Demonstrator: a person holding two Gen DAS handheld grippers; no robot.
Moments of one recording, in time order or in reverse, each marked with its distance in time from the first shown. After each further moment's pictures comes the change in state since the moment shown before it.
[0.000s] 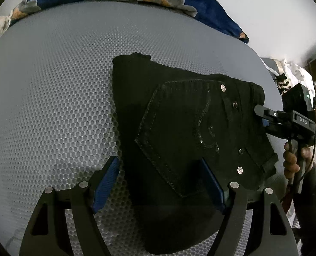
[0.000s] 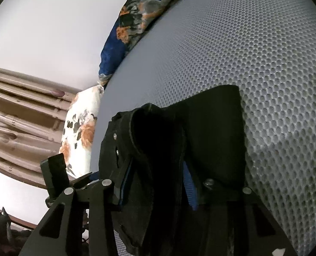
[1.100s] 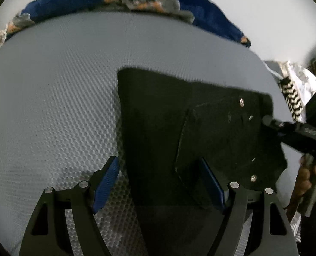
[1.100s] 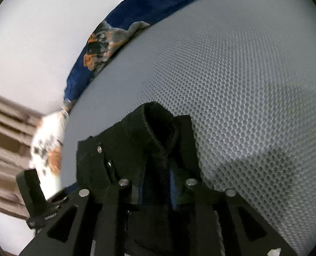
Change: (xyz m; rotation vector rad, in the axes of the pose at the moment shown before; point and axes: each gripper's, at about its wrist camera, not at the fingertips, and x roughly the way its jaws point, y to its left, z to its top) left arm 0.025 -0.022 0.032 0.030 -0.027 0.043; right arm -0.037 0.019 0.002 0.039 -0.165 -0.339
